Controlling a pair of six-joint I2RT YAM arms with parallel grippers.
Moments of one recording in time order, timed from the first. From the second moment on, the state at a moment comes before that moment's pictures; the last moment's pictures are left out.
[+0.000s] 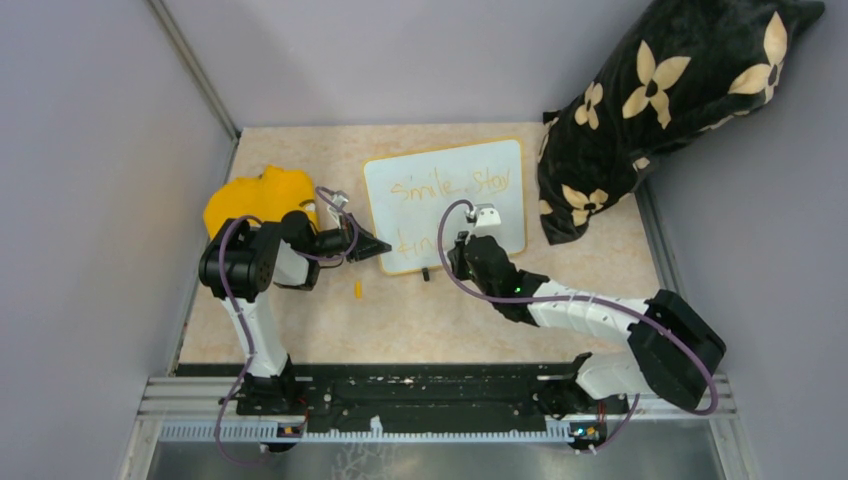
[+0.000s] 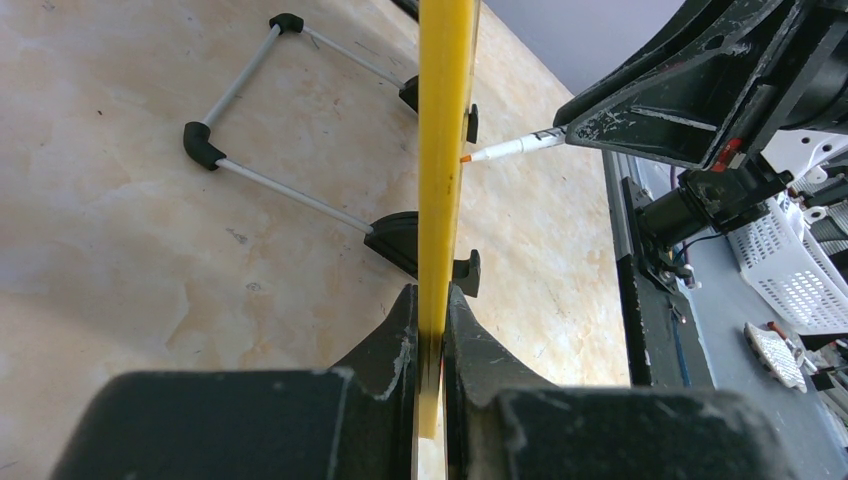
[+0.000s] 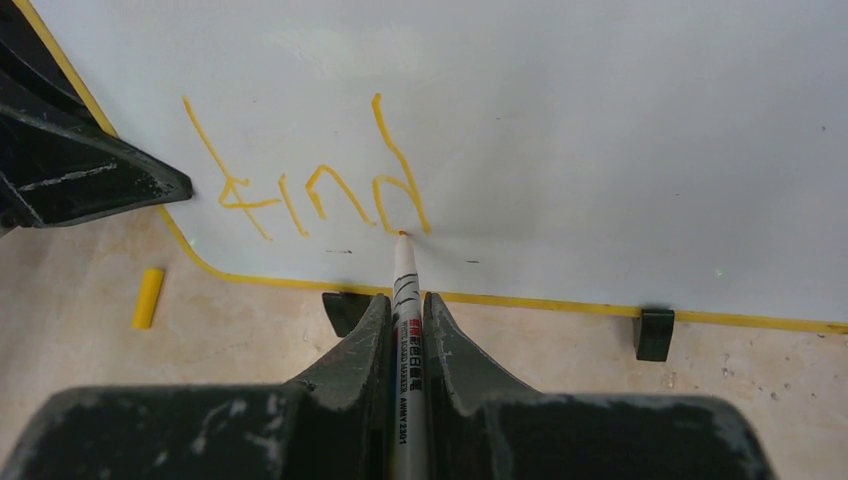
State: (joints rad) left arm -0.13 1.98 0.59 1.34 1.17 -0.58; right arm 0.86 1.29 0.61 0.22 0.41 0.49
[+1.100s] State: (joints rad) left arm -0.13 1.98 0.60 1.34 1.17 -0.58; right arm 0.88 1.01 0.49 0.26 0.37 0.41
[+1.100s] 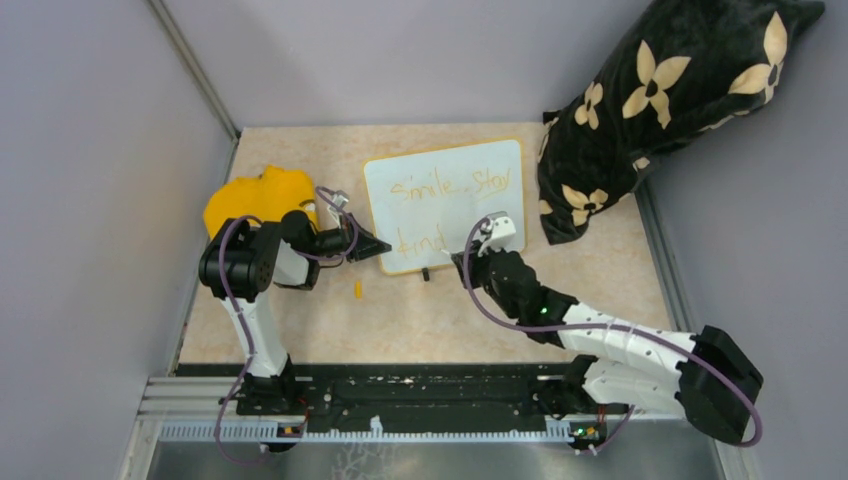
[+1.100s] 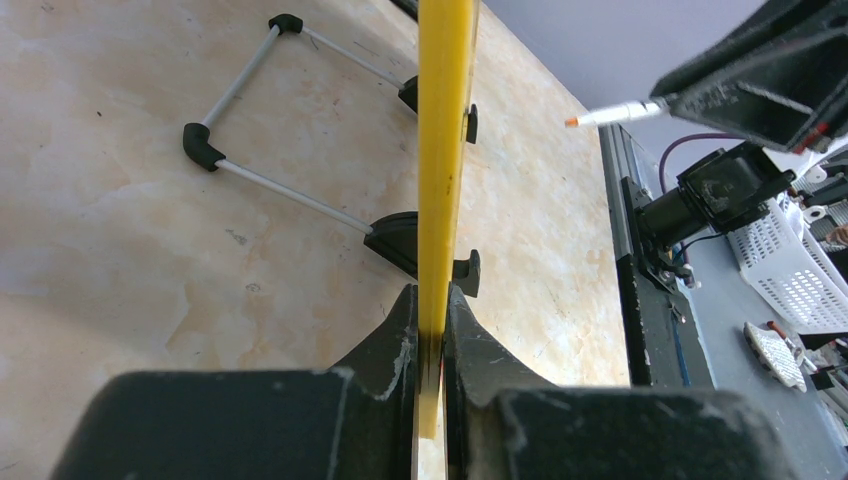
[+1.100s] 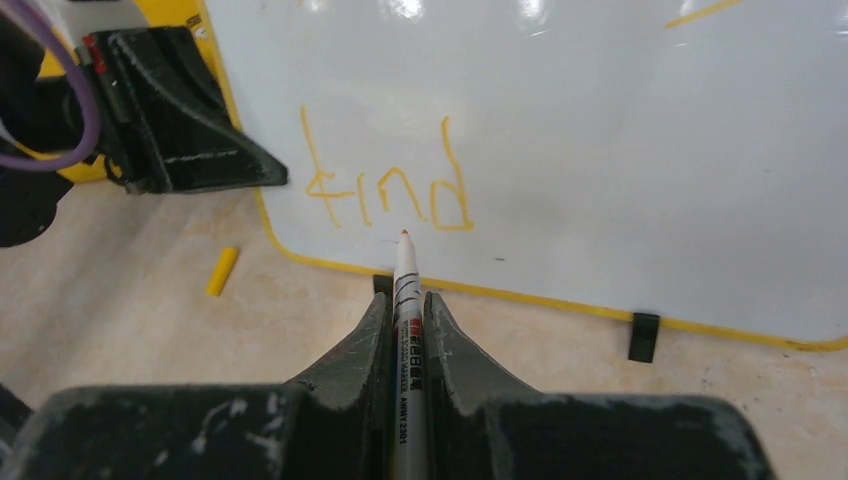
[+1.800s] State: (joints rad) left arm -0.13 1.98 0.60 1.34 1.17 -0.58; right arm 0.99 1.39 0.78 0.31 0.41 0.34
